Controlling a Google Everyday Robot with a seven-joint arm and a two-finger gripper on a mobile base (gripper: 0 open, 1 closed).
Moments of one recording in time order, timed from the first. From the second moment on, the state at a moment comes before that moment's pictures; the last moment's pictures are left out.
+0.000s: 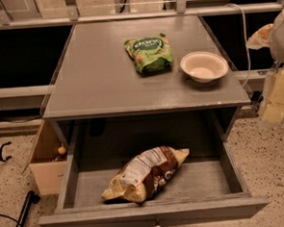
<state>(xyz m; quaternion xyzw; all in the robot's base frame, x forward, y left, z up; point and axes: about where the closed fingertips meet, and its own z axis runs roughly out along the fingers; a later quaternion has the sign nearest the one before) 0.439 -0.217 0.975 -0.62 0.76 -0.03 0.17</state>
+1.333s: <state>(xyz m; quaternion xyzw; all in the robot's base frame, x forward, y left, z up) 0.444 -0.207 0.928 -0.75 0.61 0.04 0.24</state>
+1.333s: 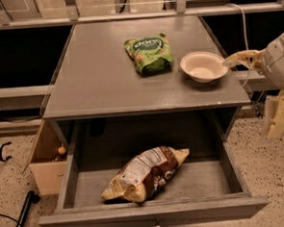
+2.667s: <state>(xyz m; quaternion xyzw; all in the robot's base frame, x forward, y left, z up) 0.421 -0.118 0.846 -0.83 0.46 0.10 0.29</state>
